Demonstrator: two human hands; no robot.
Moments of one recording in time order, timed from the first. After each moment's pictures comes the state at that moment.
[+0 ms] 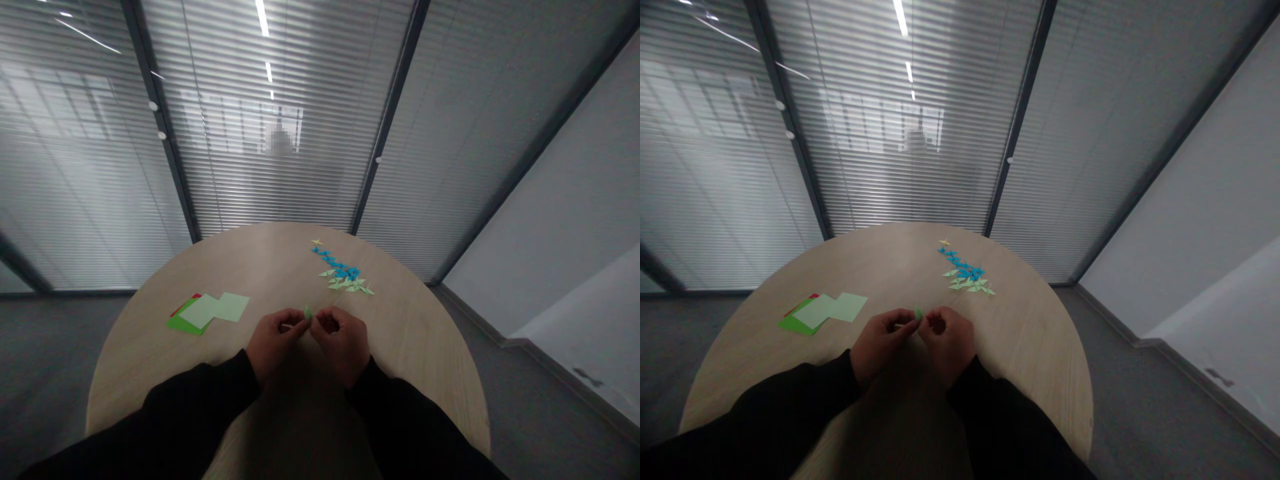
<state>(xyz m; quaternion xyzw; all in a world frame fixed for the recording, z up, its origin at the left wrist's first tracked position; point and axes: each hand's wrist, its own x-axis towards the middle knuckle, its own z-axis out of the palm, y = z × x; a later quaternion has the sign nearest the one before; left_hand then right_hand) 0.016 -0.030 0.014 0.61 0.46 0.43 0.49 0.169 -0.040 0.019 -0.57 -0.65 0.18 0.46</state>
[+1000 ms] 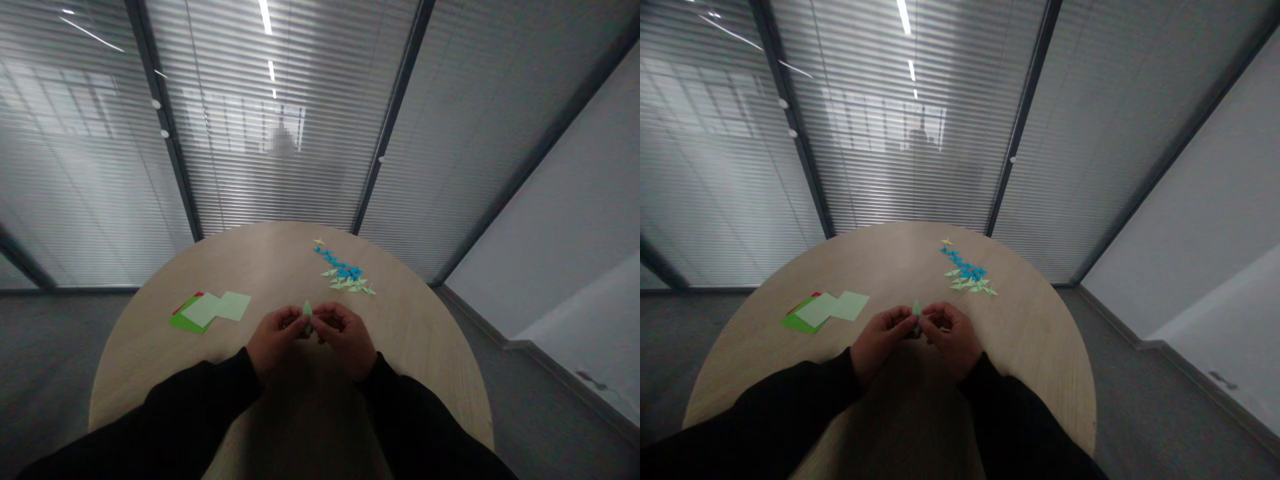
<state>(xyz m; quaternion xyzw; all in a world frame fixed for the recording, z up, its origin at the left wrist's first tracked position) 0.017 -0.028 0.015 0.52 0.36 0.46 0.62 0.181 -0.031 0.012 -0.43 -0.60 0.47 0.49</state>
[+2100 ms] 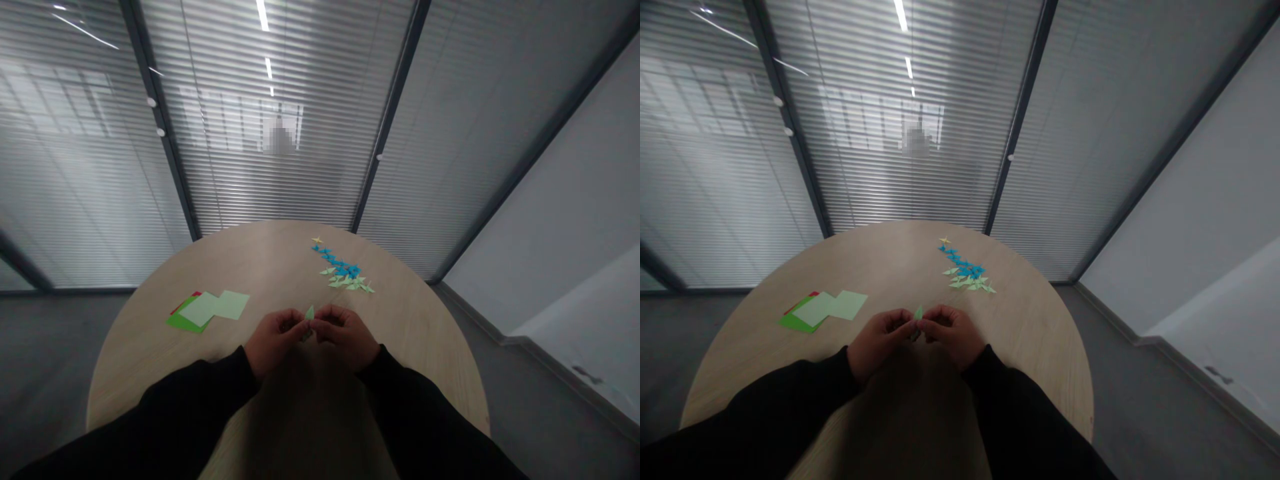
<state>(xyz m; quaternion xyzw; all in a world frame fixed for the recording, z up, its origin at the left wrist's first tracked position) 0.012 -0.030 0.015 0.60 0.40 0.40 0.57 0.190 -0.023 0.013 -0.39 -0.52 0.62 0.43</state>
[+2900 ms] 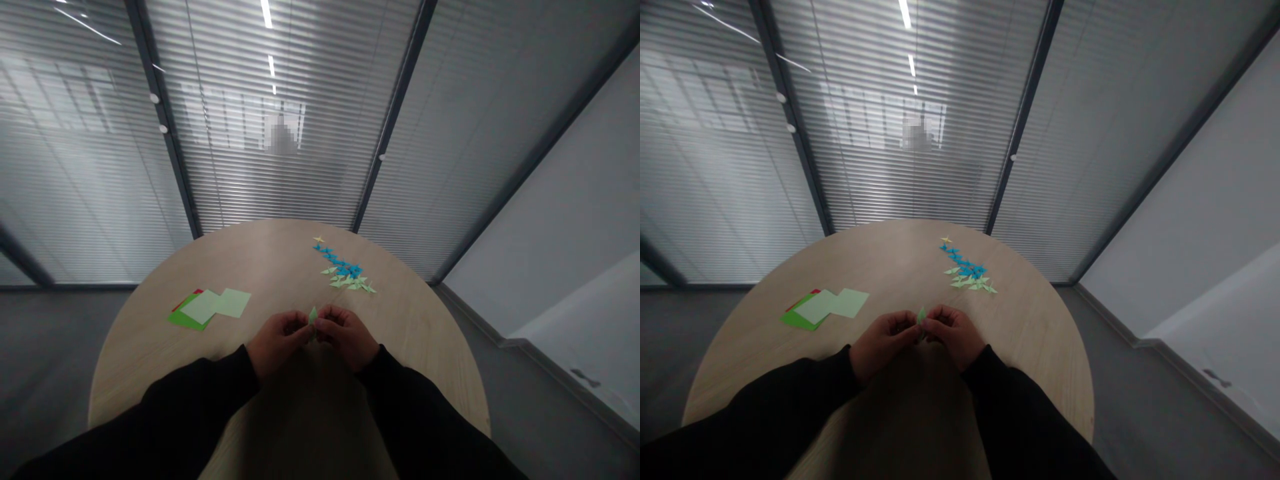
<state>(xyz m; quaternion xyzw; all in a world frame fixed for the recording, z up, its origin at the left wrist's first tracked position) 0.017 -0.032 0.017 0.60 0.39 0.38 0.58 0.190 -0.022 0.005 -0.36 -0.48 0.66 0.45</state>
